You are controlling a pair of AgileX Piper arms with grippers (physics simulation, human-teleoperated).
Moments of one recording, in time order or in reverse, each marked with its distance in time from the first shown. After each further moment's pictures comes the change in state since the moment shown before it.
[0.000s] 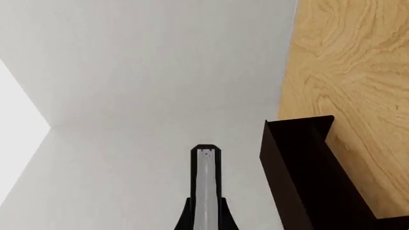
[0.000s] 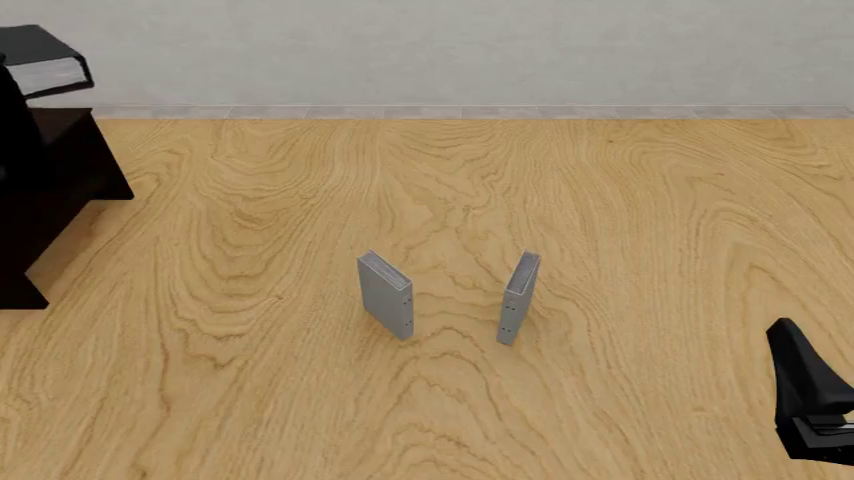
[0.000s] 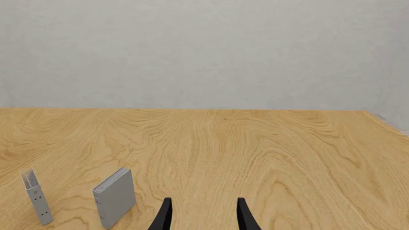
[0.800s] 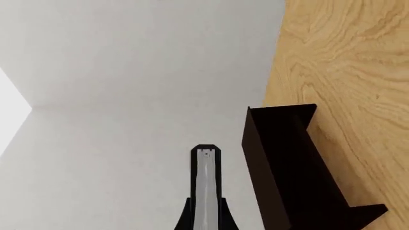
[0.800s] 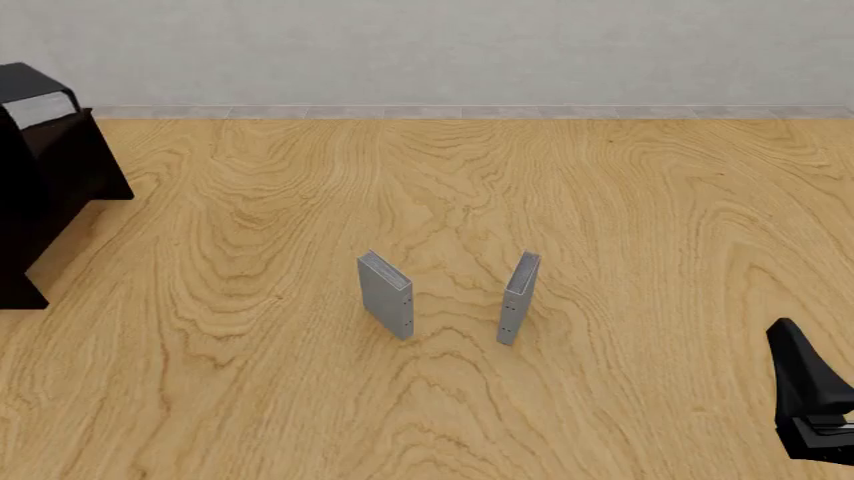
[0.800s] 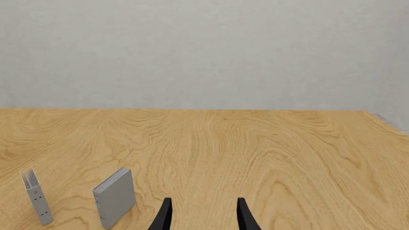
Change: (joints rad) left arm 0.062 0.021 0.100 -0.099 -0.051; right arm 0.000 0.000 0.000 0.000 0.000
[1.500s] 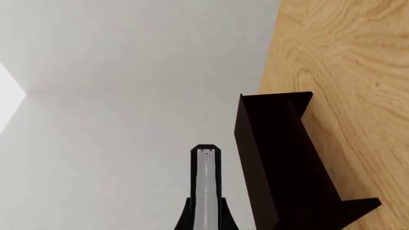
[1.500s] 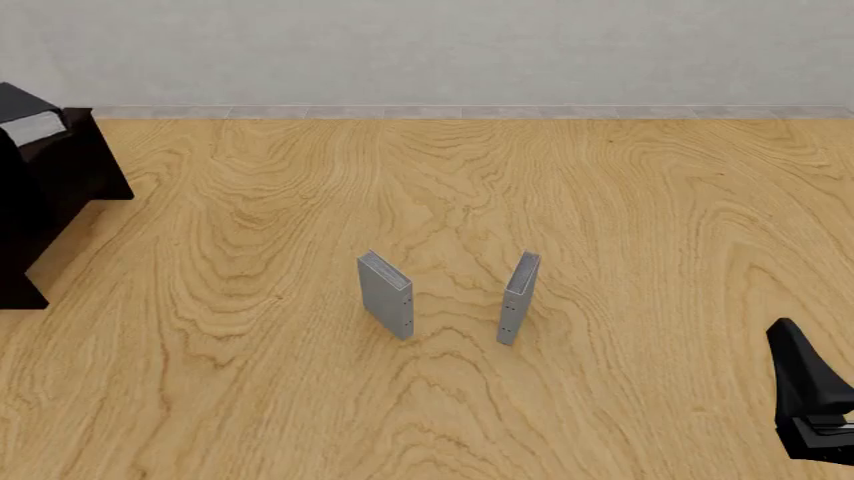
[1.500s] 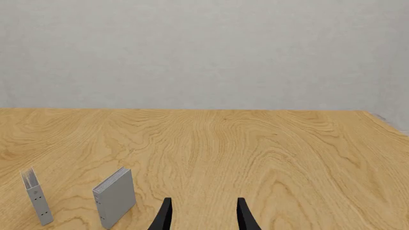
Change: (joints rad) left arm 0.059 0.073 0.050 -0.125 -0.016; right arm 0.000 0.000 0.000 0.000 0.000
